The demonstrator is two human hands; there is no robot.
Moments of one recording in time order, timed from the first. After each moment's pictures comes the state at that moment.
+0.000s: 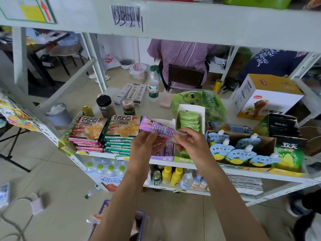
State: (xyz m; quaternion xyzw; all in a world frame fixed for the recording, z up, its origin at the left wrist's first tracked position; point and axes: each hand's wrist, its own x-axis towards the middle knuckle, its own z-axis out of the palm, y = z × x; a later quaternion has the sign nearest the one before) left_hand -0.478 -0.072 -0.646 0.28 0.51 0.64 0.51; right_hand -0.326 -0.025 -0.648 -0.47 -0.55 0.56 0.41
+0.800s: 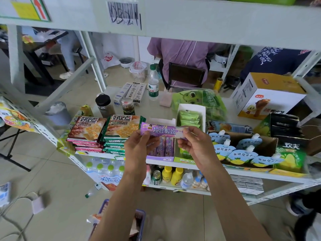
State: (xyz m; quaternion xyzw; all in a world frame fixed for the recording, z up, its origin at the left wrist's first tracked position) left_hand -0.487 -0.063 -0.659 0.20 0.51 0.68 0.49; right_hand -0.325 -0.014 -0.656 -0.44 -0.39 0.64 0.48
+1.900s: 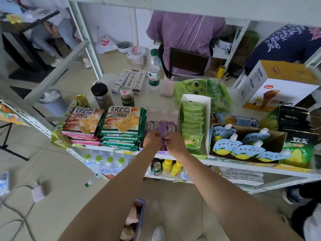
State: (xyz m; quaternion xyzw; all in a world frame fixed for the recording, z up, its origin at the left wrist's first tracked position) left_hand -0.489 0.031 -0.769 0.41 0.77 0.27 0.41; right_hand -0.387 0.037 -0.763 -0.61 -0.68 0.37 0.15
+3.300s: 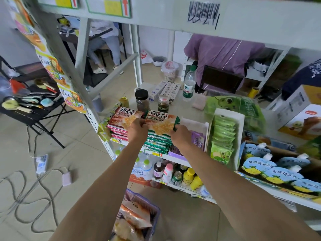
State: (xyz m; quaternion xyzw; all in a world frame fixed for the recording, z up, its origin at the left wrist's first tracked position) left_hand -0.631 -0.024 -0.704 0.36 0.83 0.36 0.21; right_hand -0.487 0.040 -0.725 -0.61 -0.70 0.33 0.15
